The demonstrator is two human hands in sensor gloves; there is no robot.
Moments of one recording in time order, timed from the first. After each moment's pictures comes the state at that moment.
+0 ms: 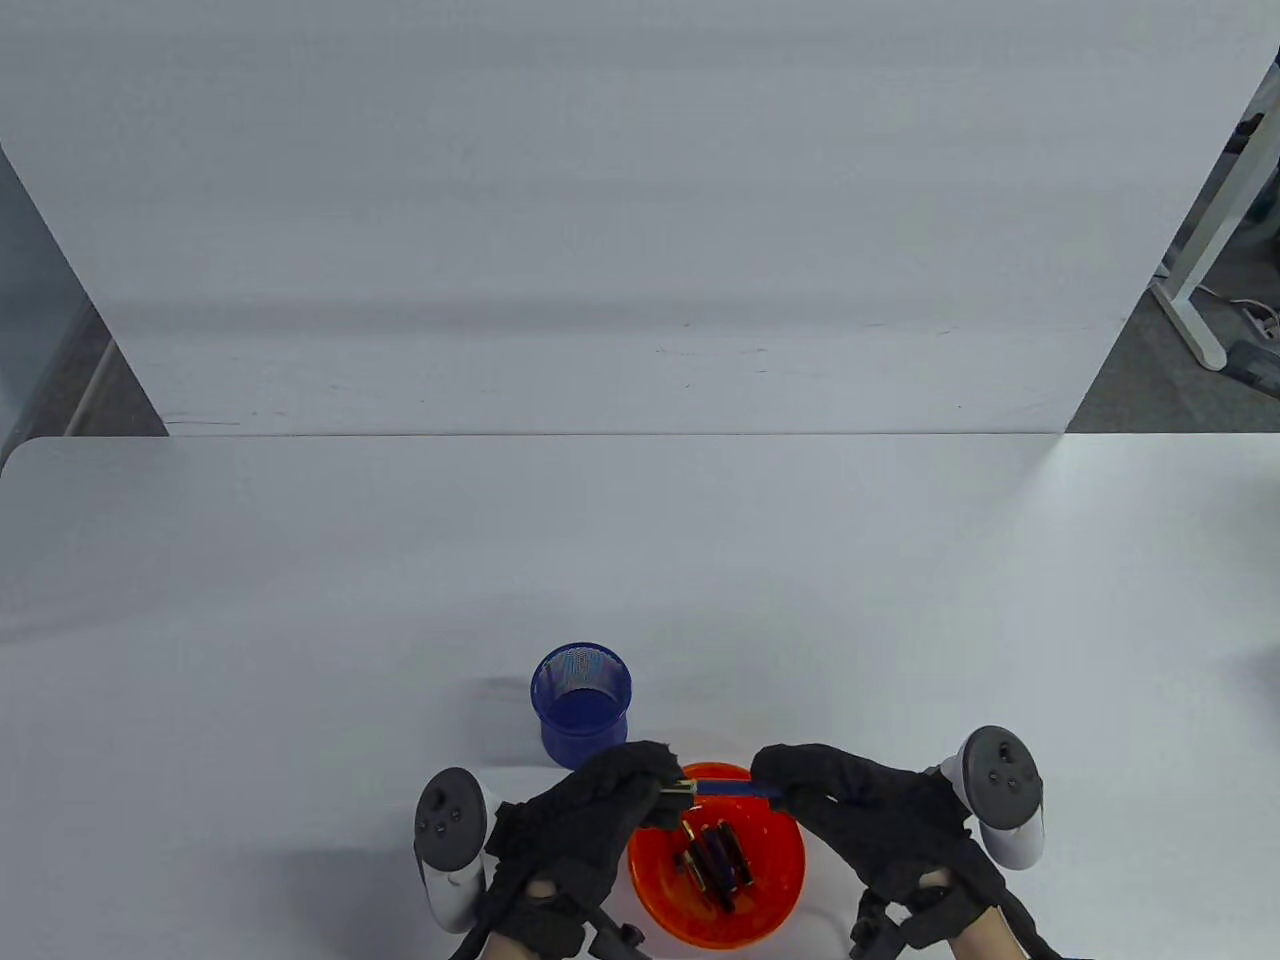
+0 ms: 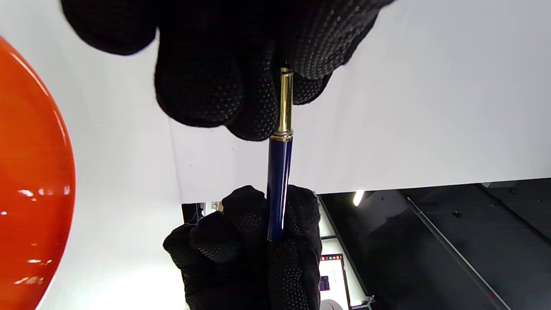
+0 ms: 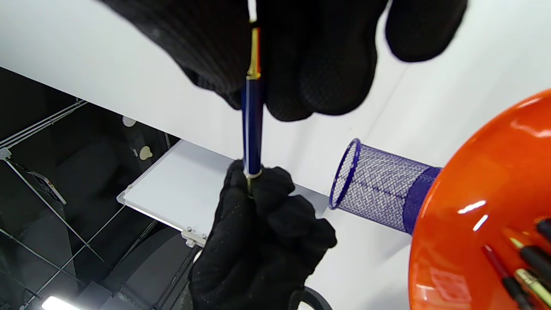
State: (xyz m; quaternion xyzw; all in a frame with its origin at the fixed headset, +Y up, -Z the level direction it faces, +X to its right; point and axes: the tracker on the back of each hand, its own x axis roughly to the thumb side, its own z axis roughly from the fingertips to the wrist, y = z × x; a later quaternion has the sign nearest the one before) left_hand -0.117 -0.717 -0.249 -0.02 -0.17 0.72 0.67; right_hand 0.192 -0.687 -0.266 0.29 0.07 0.73 0.61
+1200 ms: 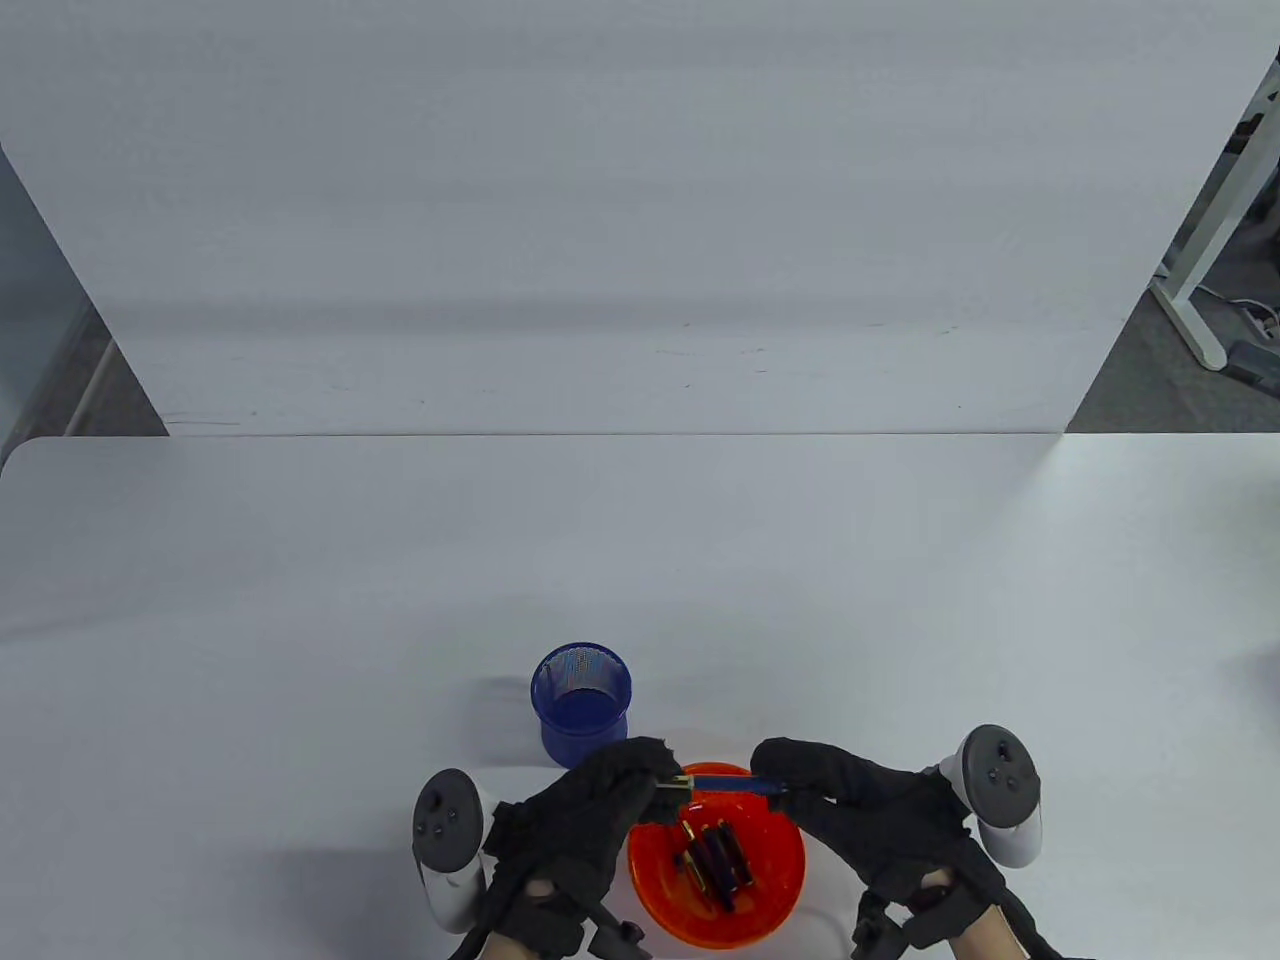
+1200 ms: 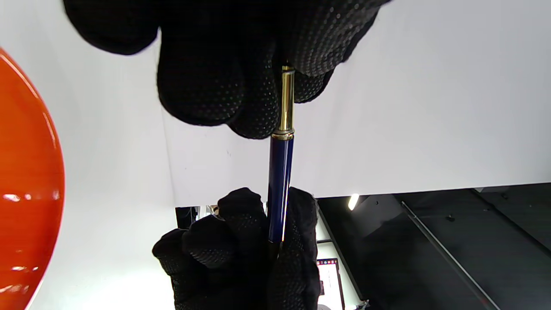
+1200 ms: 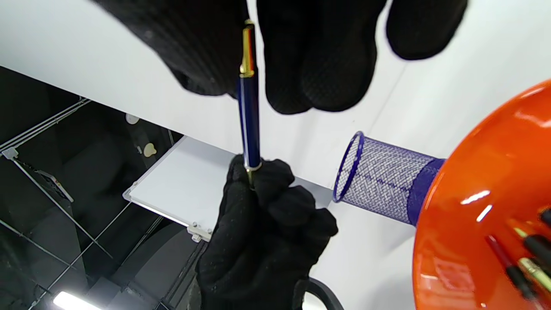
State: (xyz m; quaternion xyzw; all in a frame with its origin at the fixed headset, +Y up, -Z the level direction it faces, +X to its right) left_hand -0.119 -0.718 -0.249 -0.01 -0.17 0.73 0.66; right_hand 0.190 -0.688 -0.266 0.30 0.08 0.72 0.62
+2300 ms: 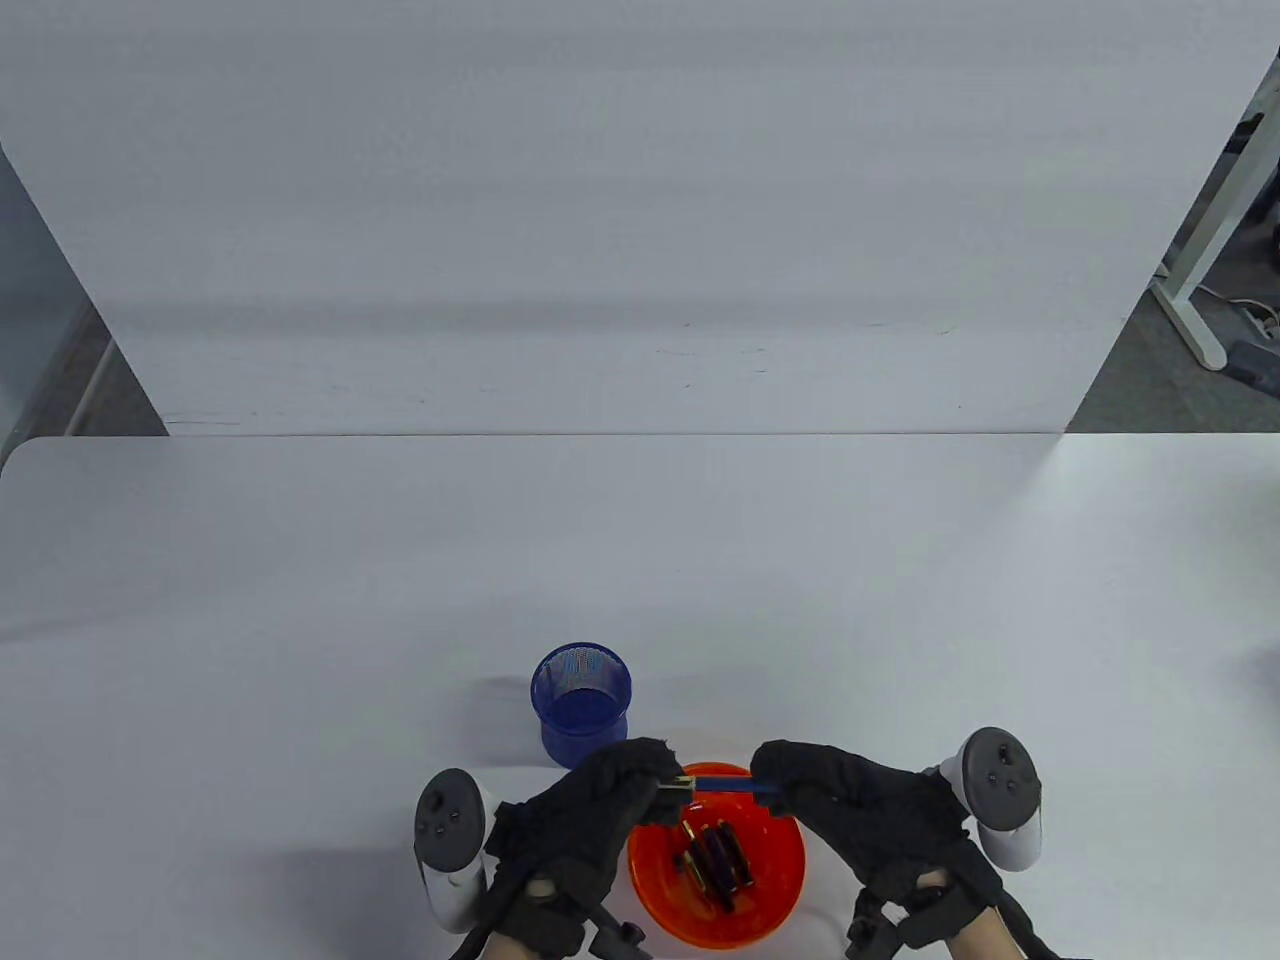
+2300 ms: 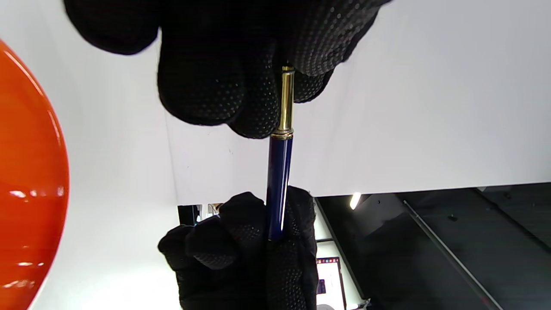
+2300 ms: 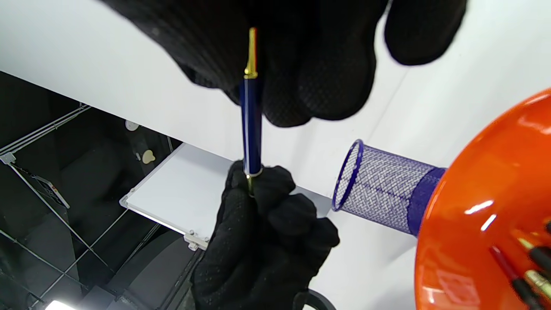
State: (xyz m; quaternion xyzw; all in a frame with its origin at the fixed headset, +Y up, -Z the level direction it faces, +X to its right) left_hand -0.117 -0.716 -0.248 -0.01 -0.17 0.73 0.66; right_hand 0.191 -0.688 -0.266 0.29 0.07 0.72 0.62
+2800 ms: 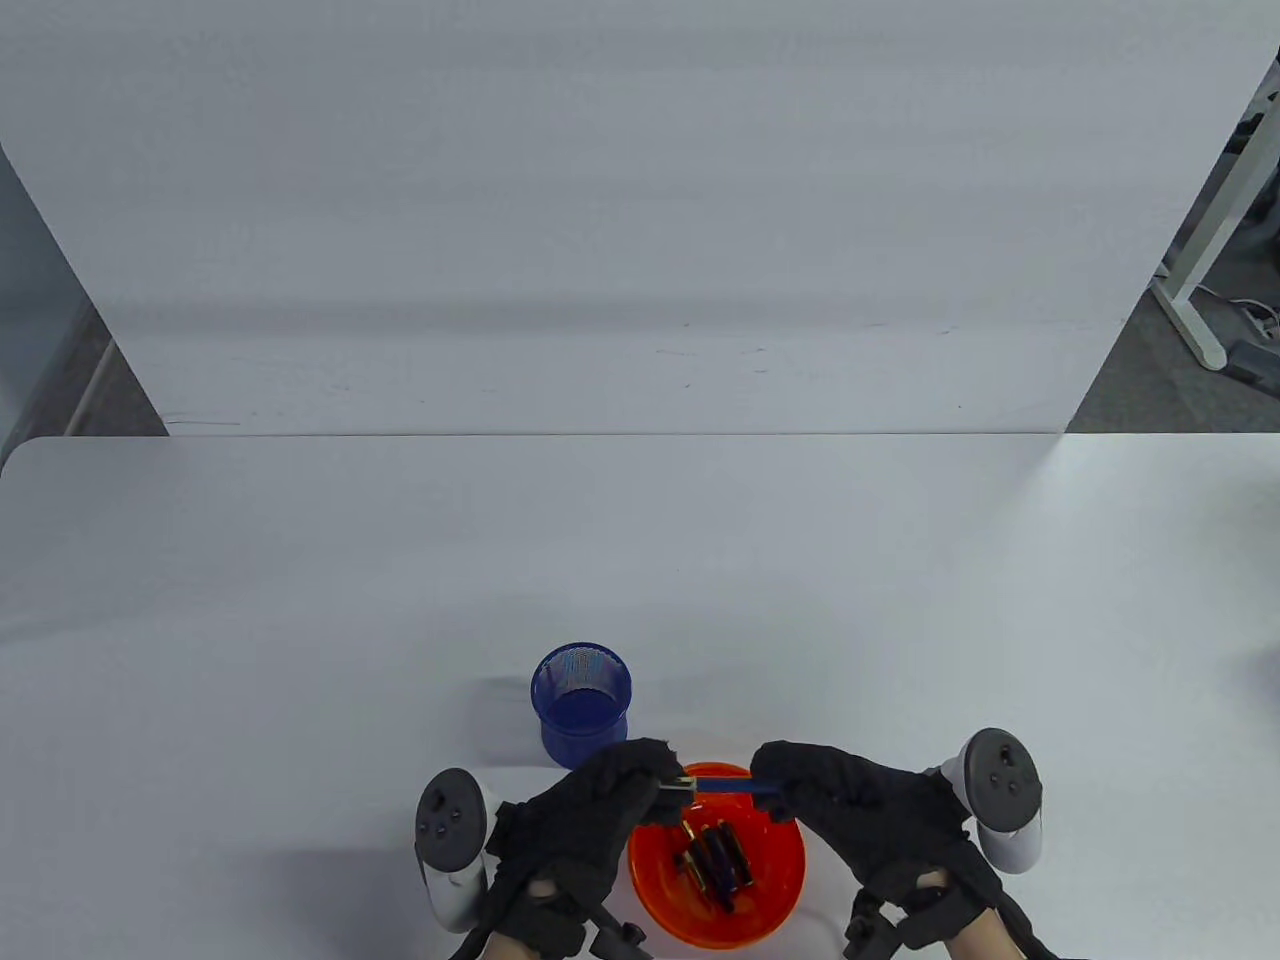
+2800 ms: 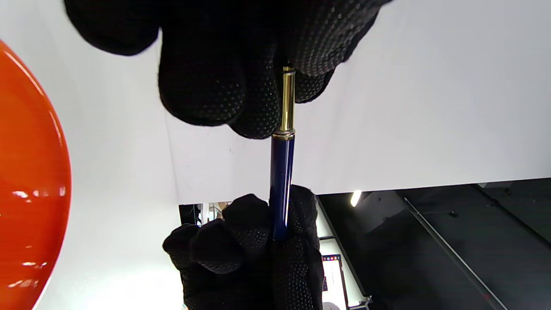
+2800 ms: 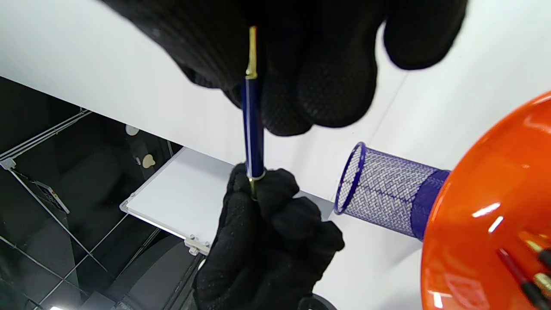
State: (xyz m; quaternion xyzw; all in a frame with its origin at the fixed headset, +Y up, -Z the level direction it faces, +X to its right) left_hand -0.117 -0.717 -0.249 -0.01 -0.17 0.72 0.67; right_hand 0.190 -0.687 -0.265 0.28 0.06 0.73 0.63
